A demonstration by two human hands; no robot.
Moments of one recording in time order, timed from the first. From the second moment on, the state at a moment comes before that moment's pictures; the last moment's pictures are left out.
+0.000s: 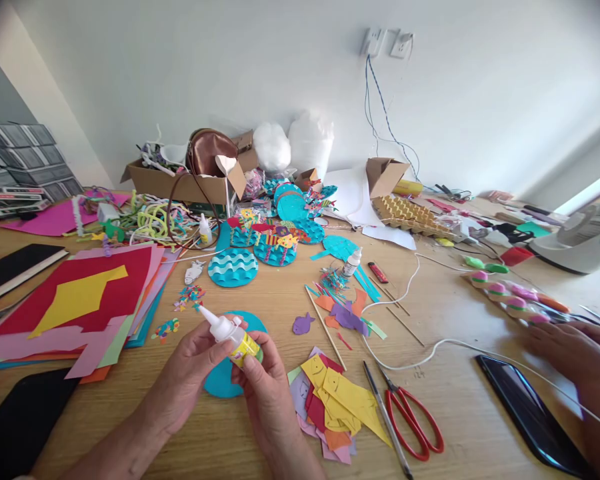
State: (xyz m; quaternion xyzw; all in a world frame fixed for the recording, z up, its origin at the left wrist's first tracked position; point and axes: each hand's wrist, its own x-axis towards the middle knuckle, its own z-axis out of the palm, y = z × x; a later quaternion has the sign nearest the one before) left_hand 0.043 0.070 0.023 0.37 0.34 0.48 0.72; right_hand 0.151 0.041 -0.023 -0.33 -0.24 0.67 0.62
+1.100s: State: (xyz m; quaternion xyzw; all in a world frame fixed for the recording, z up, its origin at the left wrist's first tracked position) left_hand -0.009 0.021 -0.074 0.89 0.42 0.20 0.00; right_hand 0.152 0.081 -0.003 -0.47 -0.59 0.52 0.40
